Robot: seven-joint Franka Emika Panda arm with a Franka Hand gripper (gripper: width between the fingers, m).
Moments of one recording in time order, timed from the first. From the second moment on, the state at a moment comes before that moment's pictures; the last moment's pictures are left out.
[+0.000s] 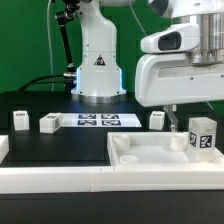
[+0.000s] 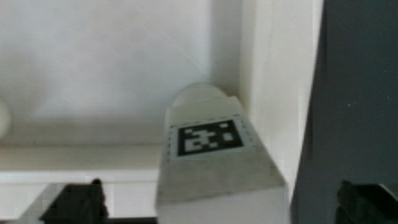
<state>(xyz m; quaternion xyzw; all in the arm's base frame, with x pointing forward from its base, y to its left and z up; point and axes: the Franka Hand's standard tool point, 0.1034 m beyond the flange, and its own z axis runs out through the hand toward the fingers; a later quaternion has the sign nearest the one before) 0.626 0.117 0.077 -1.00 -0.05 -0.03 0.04</state>
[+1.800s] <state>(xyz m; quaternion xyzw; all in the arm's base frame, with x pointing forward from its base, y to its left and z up) 0.624 0.117 0.077 -0.89 0.45 -0.01 0.06</state>
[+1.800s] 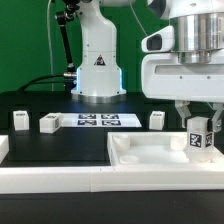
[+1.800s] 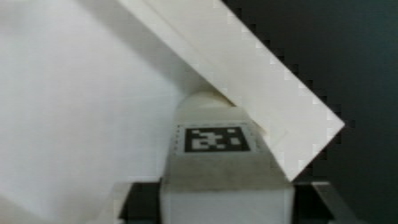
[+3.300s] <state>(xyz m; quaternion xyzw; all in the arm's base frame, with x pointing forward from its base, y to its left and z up) 0.623 0.129 0.074 -0.90 0.43 -0.01 0.07</state>
